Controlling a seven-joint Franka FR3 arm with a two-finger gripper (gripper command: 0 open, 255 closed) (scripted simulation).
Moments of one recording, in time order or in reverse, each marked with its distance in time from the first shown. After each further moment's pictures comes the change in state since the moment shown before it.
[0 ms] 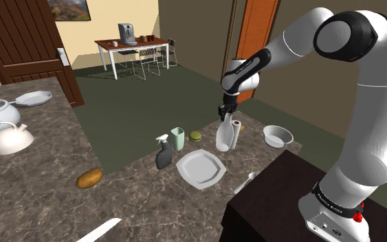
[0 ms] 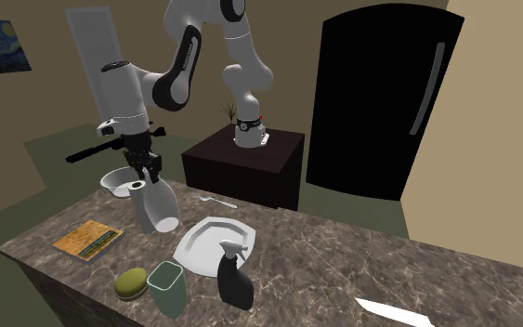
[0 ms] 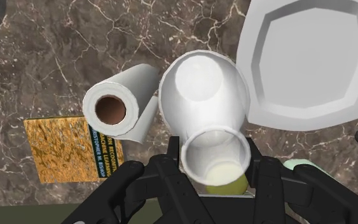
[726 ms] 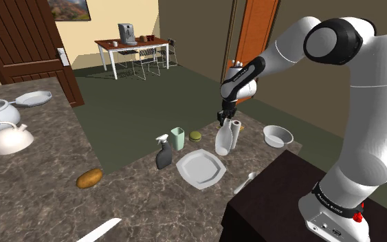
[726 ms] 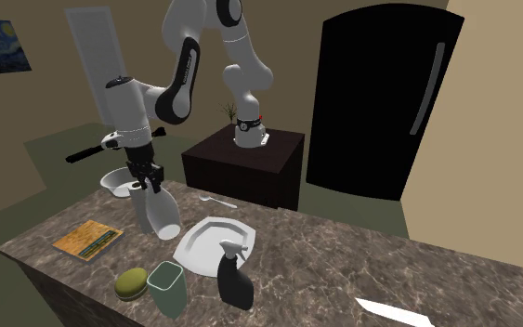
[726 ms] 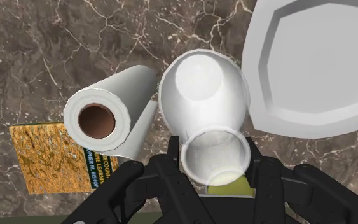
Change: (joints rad) arm -0.004 0.079 0.005 0.003 0.009 0.076 -0.007
